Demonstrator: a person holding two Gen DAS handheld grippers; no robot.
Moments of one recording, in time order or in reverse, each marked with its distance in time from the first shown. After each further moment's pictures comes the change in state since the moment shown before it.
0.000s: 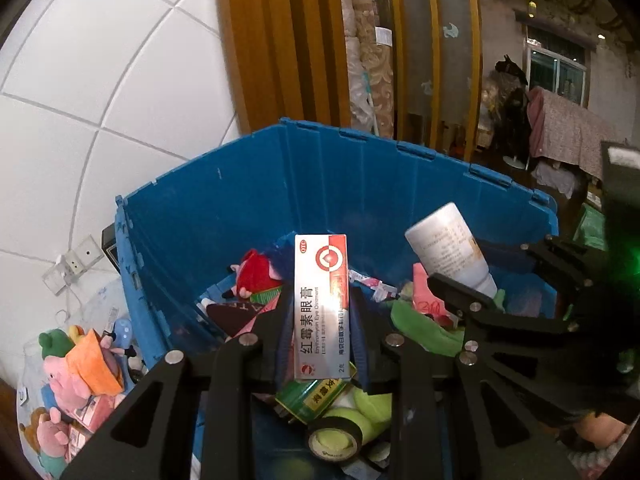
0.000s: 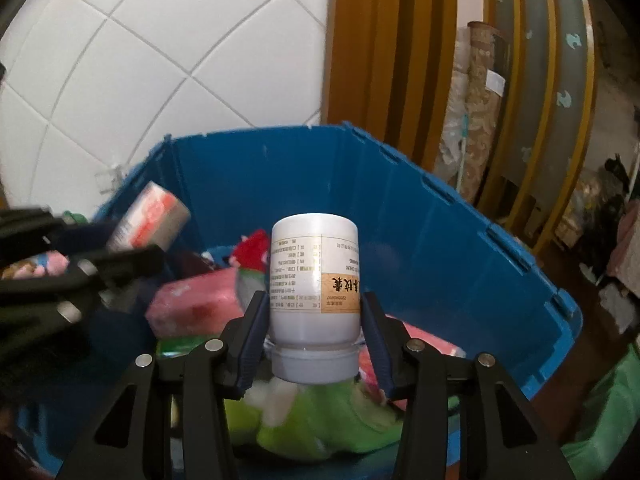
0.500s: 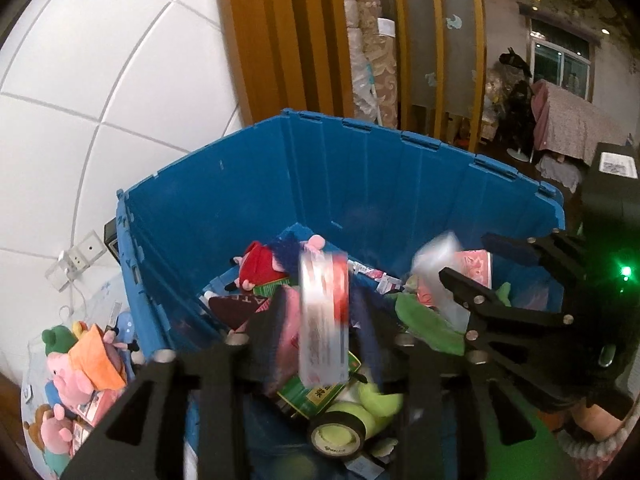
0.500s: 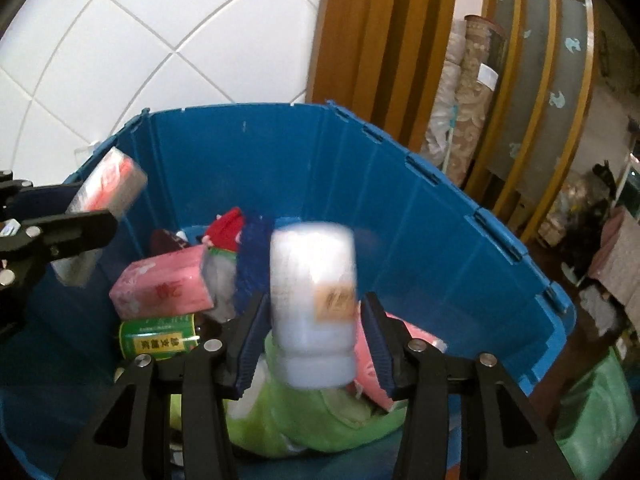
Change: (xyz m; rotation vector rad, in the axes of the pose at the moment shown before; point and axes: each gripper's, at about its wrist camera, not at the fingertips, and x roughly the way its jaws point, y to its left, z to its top) left arm 0.007 0.001 0.000 -0.011 0.031 0.017; right arm 0.018 -0.015 -0.008 -0.028 0.044 -0.072
